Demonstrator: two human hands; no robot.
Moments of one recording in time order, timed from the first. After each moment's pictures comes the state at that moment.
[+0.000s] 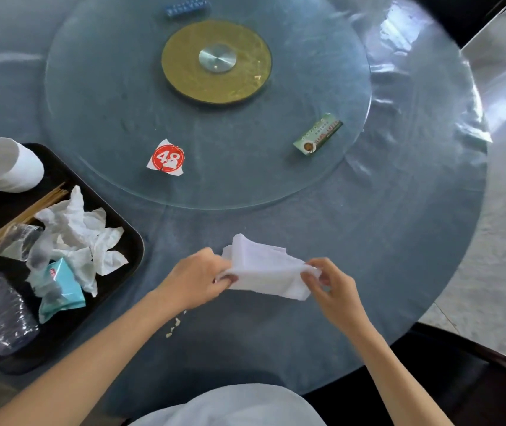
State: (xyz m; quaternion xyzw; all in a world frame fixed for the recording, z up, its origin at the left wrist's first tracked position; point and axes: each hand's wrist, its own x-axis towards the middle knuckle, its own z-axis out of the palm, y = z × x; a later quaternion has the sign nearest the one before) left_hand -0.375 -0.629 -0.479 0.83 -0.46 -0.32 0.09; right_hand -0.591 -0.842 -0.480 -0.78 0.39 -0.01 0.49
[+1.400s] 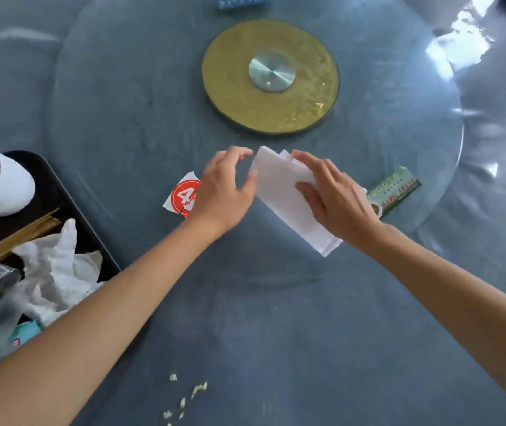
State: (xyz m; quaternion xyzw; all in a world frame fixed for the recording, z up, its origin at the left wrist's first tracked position) left_hand -0.160 -0.768 -0.481 0.87 -0.20 -0.13 0.42; right_hand -0.261 -0.973 -0.496 -0.97 0.01 -0.09 0.22
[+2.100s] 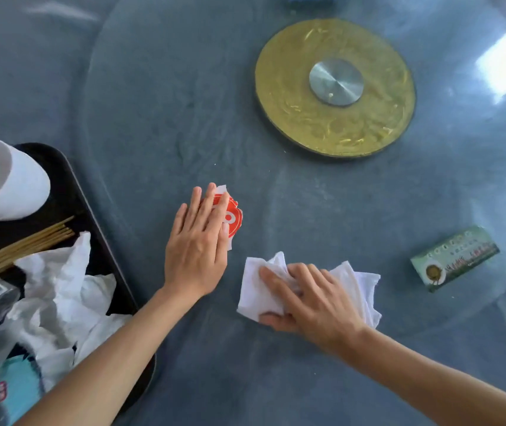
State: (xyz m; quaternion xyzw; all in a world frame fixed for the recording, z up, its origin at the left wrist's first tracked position) left_hand -0.135 -0.672 -0.605 0.96 -0.22 -0.03 0.18; right_hand -0.270 -0.872 -0.578 -0.98 -0.14 -0.04 0.12
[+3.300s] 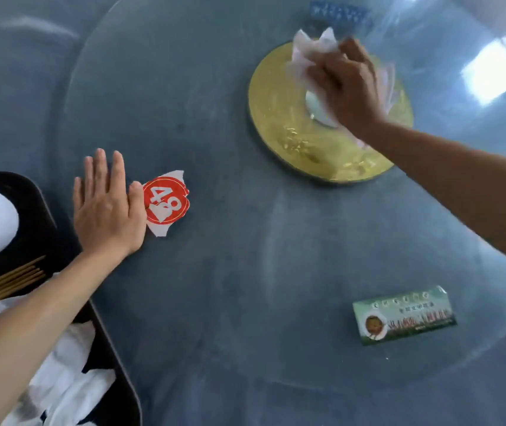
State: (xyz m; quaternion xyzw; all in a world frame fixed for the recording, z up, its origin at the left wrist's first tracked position) left_hand 0.004 -0.608 -0.616 0.99 -0.04 0.00 0.13; right_hand 0.050 -1.023 -0.535 -0.96 -0.01 -0.24 0.13
